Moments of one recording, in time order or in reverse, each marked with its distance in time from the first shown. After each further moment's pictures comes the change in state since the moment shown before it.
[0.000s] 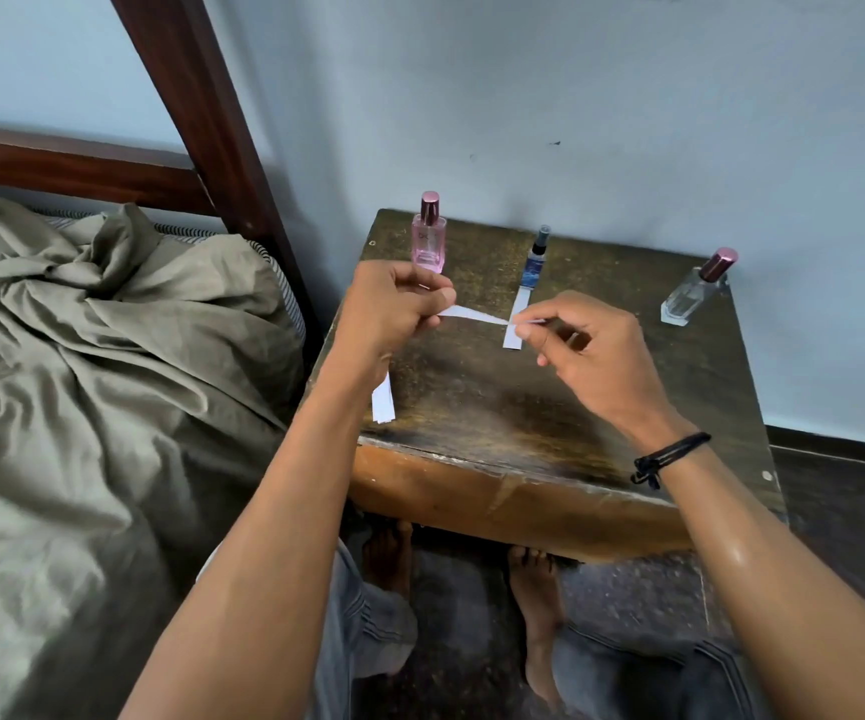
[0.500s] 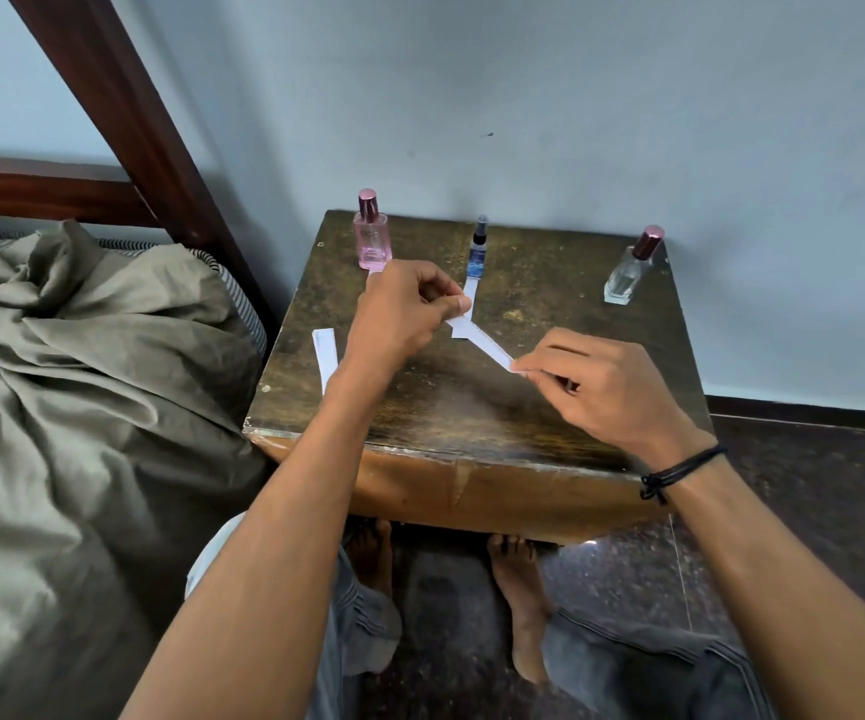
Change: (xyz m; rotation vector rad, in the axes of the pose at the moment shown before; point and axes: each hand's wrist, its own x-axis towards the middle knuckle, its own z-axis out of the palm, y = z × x) left_hand -0.007 0.001 0.057 0.470 -0.068 0.256; right_hand -0.047 0.030 -0.048 -0.489 -0.094 -0.346
